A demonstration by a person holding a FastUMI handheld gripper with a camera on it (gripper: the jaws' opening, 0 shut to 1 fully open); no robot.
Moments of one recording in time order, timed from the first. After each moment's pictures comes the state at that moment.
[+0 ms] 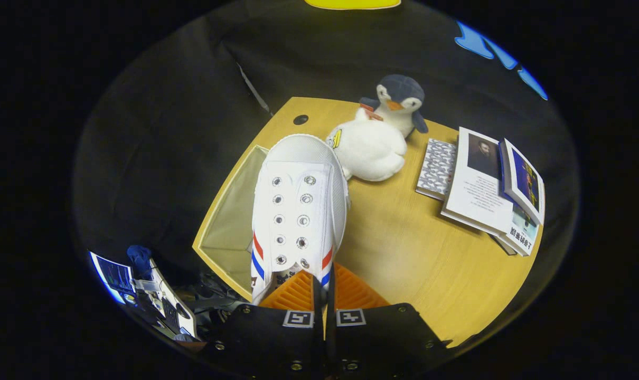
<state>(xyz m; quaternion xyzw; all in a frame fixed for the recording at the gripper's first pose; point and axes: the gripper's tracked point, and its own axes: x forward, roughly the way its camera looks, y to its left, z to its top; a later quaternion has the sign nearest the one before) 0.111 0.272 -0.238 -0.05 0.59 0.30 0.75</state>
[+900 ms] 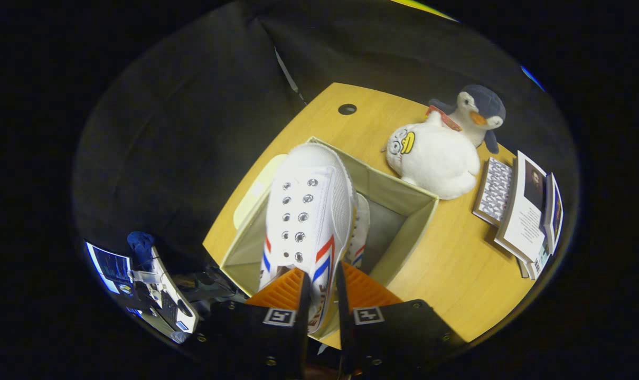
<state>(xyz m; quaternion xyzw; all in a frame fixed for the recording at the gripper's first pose) 0.089 0.387 -0.253 -0.06 0.60 0.36 0.71</state>
